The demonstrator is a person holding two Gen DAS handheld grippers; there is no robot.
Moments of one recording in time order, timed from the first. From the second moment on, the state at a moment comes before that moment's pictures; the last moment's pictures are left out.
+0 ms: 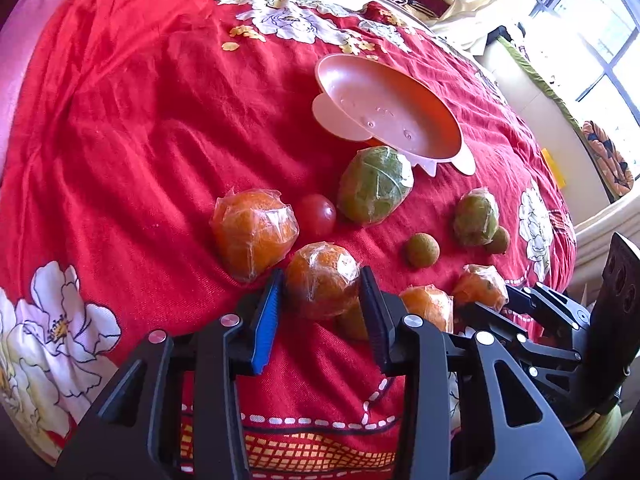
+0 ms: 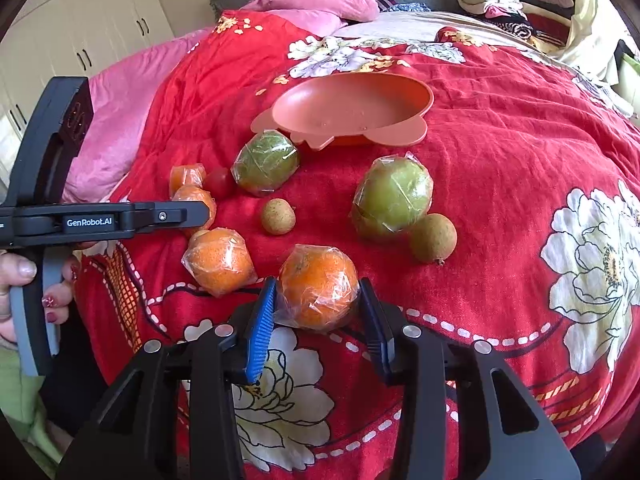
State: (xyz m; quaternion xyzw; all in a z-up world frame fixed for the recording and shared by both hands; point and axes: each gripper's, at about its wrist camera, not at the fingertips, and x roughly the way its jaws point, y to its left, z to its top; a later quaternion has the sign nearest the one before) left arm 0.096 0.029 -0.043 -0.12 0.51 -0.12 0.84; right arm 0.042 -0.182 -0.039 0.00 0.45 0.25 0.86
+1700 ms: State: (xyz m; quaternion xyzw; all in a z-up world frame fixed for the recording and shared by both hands) left arm 0.211 -0.019 -0.011 -0.05 0.50 -0.14 0.85; right arm 0.146 -0.185 0.000 0.01 0.41 0.25 0.88
